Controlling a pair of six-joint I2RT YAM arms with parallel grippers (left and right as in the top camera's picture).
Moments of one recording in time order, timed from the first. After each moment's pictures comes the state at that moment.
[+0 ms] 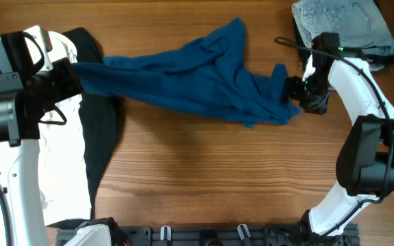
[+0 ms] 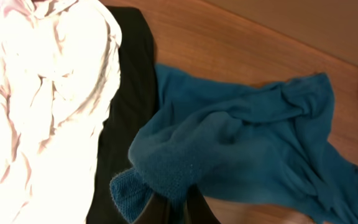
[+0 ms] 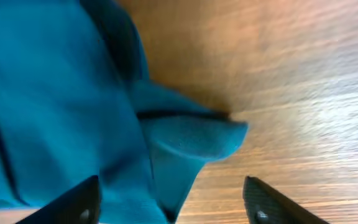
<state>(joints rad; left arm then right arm) 0.15 1.30 1.58 -1.13 0.10 -0.23 -0.06 1.92 1.40 -1.05 -0.13 0.23</state>
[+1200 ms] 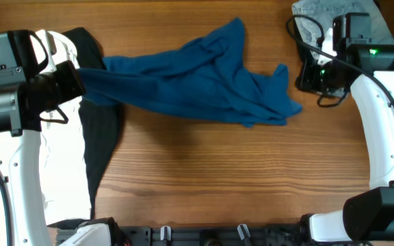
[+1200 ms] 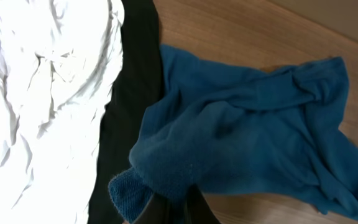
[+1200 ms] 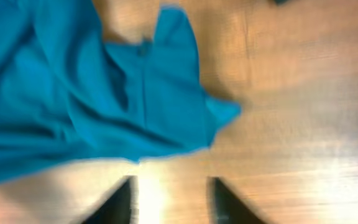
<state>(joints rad) 0.15 1.34 1.58 -1.18 0.10 -0.23 -0.02 1.62 1.54 -1.20 -0.11 0.21</state>
